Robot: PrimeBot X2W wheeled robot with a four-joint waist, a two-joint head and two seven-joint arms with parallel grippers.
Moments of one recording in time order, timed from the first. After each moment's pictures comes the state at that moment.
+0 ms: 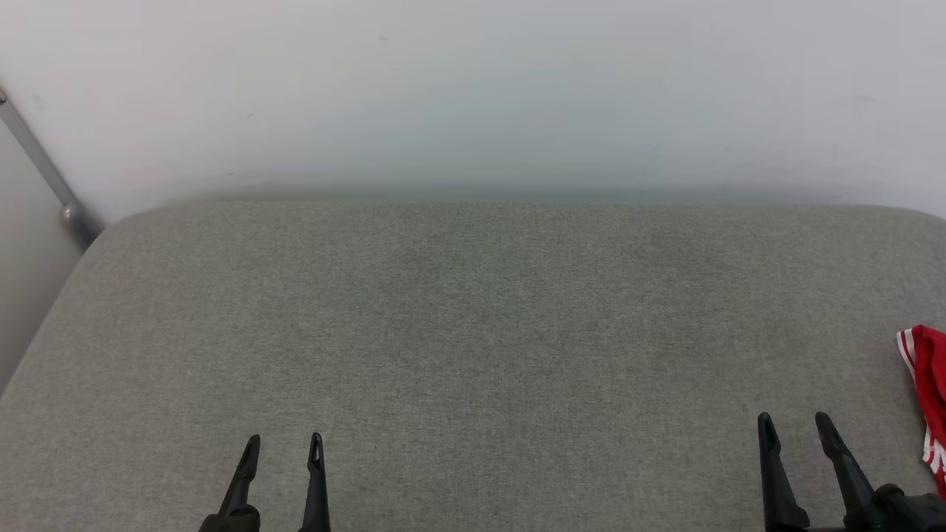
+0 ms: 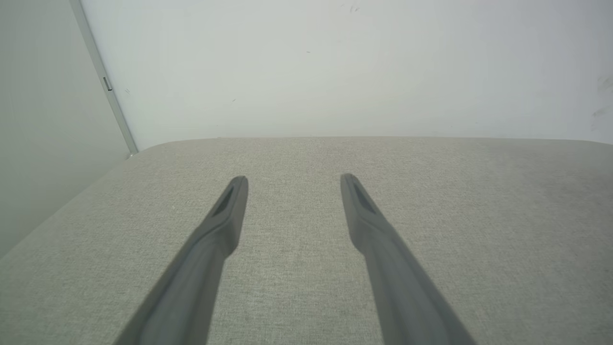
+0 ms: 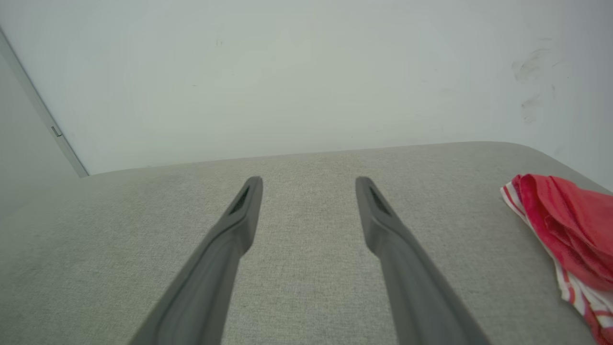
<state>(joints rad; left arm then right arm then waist) 0.20 0.05 -0.06 0.02 -0.07 0.05 -0.27 0.19 -0.05 -0.05 0.03 0.18 0.13 -0.26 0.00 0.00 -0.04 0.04</state>
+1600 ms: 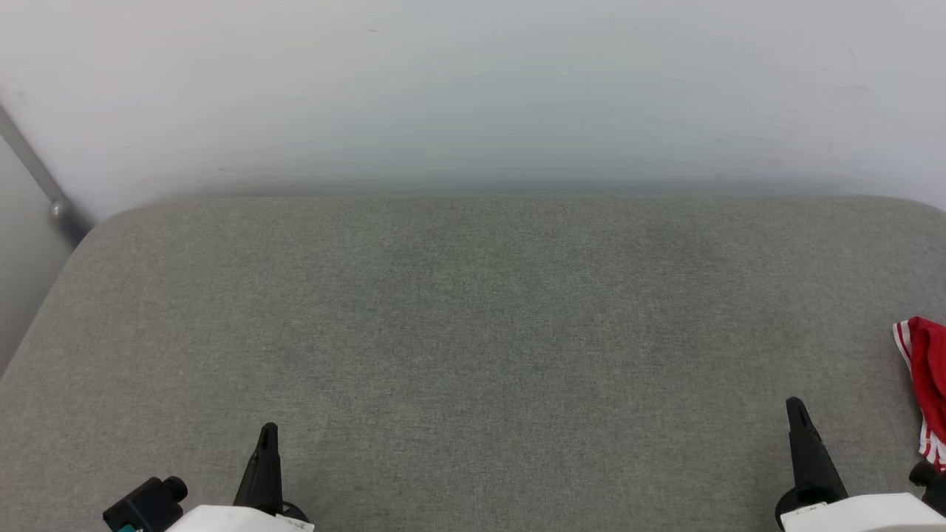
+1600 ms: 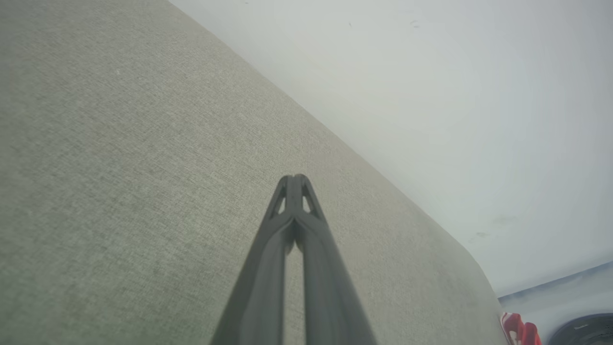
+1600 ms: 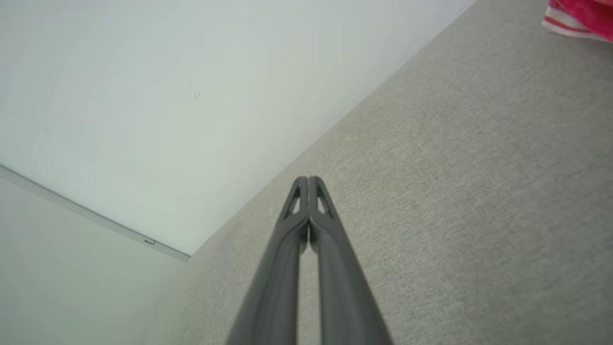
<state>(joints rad) 0.09 0.08 -0.02 0.15 -0.79 -0.03 -0.13 0.08 -0.07 -0.04 0.15 0.84 0.13 -0.12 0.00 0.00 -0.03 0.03</state>
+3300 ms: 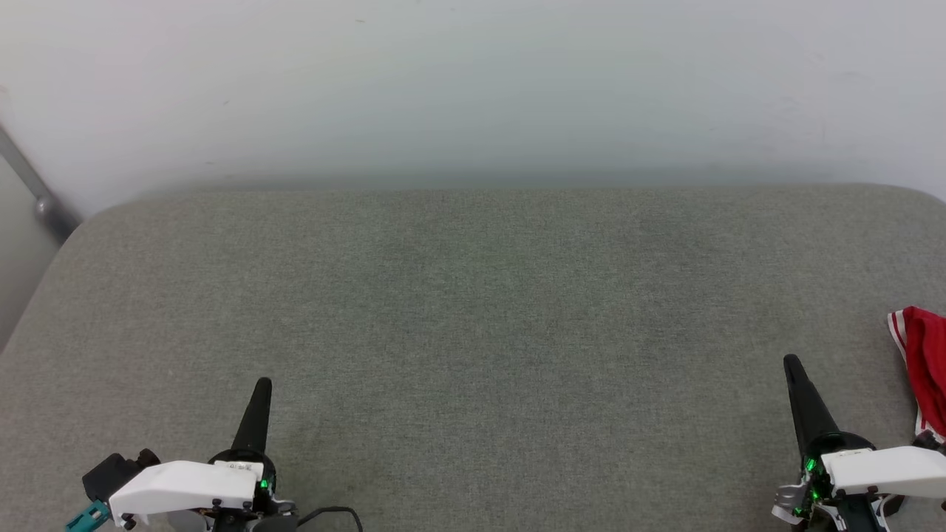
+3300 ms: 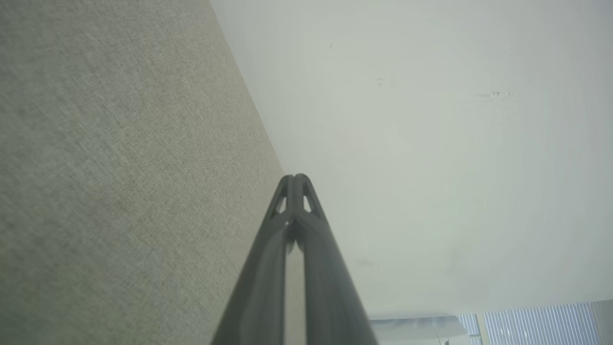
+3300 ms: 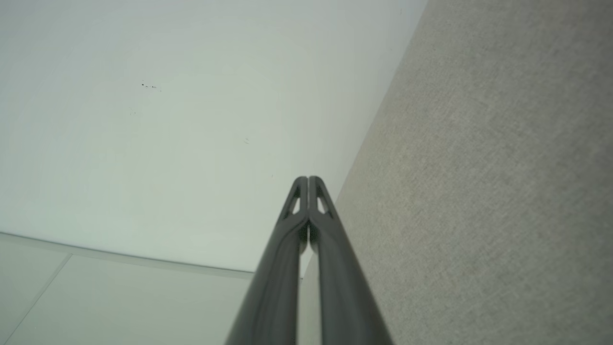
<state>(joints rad) -0.04 0.08 0.04 0.21 -1.36 -0.10 0.01 -0.04 -0.07 -0.07 0.21 1.38 0.13 0.02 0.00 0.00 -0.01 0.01</state>
